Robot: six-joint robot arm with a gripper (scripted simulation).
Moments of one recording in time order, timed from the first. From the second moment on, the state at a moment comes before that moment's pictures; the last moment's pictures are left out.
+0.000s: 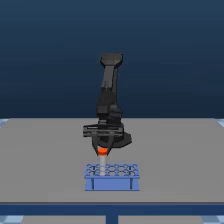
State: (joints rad) arm -0.15 -0.17 0.81 -0.85 -0.18 0.76
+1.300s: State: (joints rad) arm -0.15 -0.25 0.74 -1.88 -0.13 1.79
